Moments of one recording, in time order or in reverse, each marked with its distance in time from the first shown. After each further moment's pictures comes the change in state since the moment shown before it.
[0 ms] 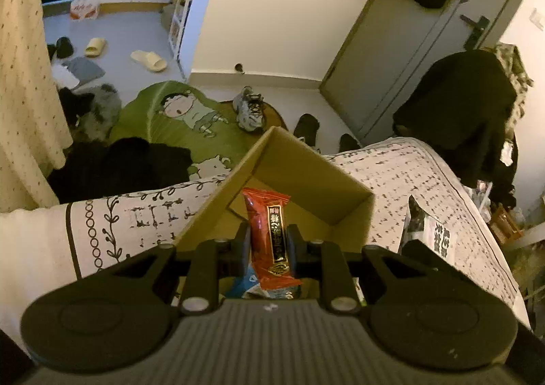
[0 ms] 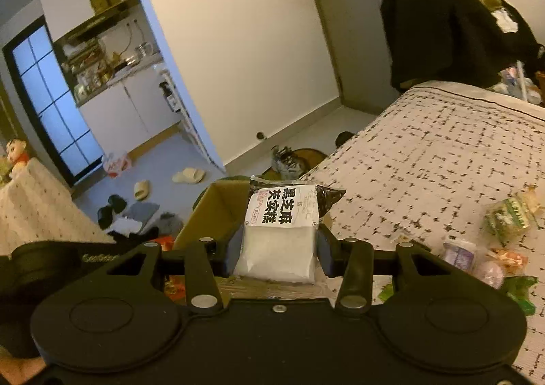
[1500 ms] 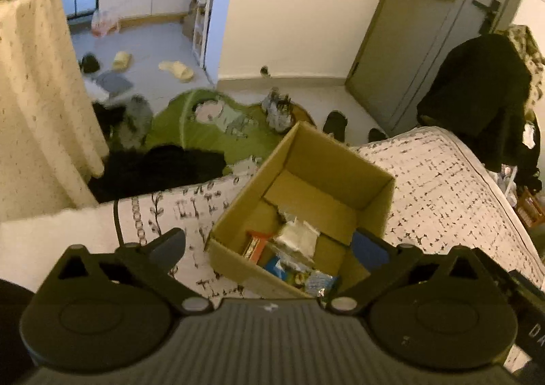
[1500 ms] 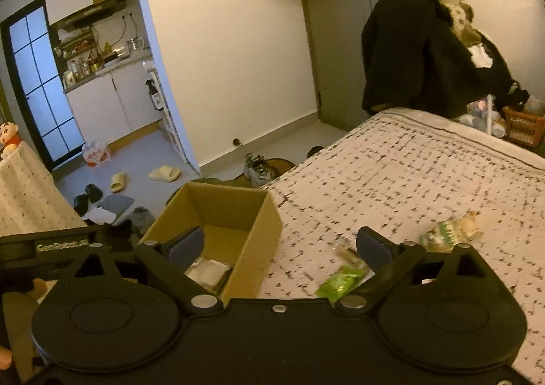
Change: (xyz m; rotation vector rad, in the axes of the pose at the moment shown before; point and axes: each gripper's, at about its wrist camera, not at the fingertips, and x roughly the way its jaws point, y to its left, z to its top) left arm -0.040 -0.012 -0.013 0.083 -0.033 0.135; right arm -0.064 -0.017 0.010 -0.086 -0.033 -0.112
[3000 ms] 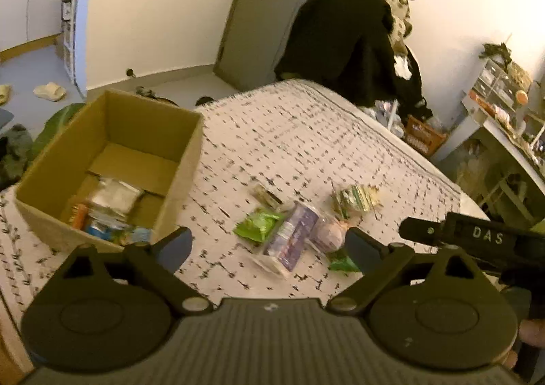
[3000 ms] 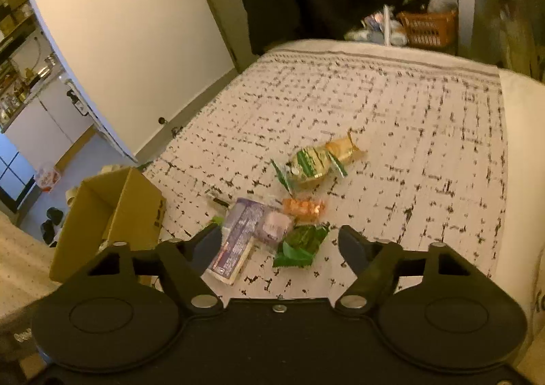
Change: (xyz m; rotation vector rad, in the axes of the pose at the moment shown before) left arm 0.004 -0.116 -0.085 0.224 0.033 -0.382; right arm -0.008 -0.147 -0.033 0.279 0.185 -0.139
